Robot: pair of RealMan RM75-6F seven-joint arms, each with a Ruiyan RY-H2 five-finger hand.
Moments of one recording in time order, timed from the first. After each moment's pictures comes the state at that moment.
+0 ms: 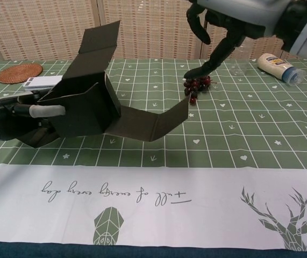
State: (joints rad) left arm -0.67 -1.52 0.01 -1.13 1.54 1.00 -1.71; right arm 0.83 -1.36 0.11 -1.62 -1.62 1.23 -0.16
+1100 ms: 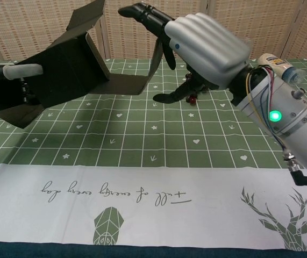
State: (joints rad) left arm -0.73 -1.31 0.02 -1.27 1.62 0.97 -1.96; right arm 0.81 -1.86 0.16 -1.05 -1.76 1.46 -0.11
